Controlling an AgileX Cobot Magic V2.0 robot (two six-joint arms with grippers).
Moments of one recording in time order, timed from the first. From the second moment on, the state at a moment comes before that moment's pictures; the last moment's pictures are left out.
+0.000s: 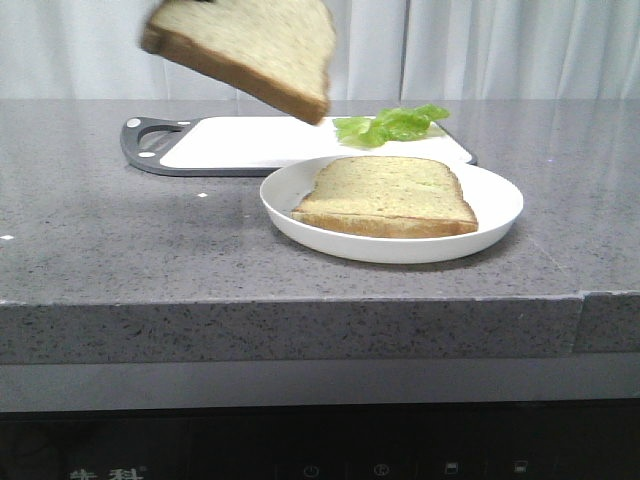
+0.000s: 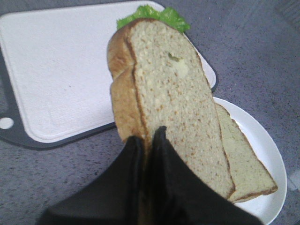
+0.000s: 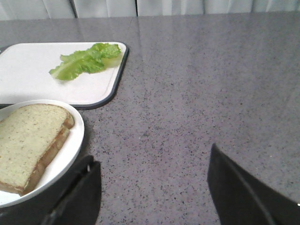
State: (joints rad) left arm -0.54 1.25 -1.06 -0.23 0.41 0.04; right arm 0.03 0.51 -0.52 0.17 0.40 -0.05
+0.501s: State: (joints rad) left arm -0.54 0.82 -0.65 -0.10 0.18 0.04; right arm 0.07 1.20 -0.92 0.17 0.29 -0.20
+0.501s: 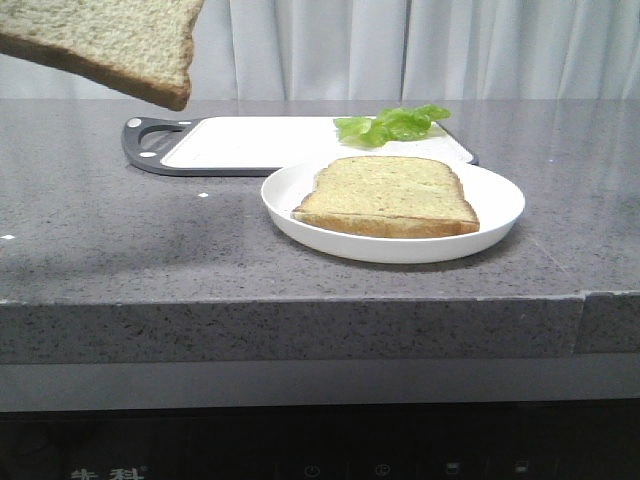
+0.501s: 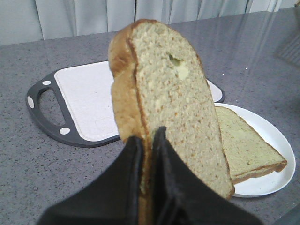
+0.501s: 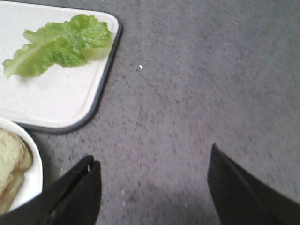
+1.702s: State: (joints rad) left arm -0.54 0.81 -0.65 -0.10 0.18 0.04; right arm 0.22 2.15 -1.90 0.20 0.62 -0.39
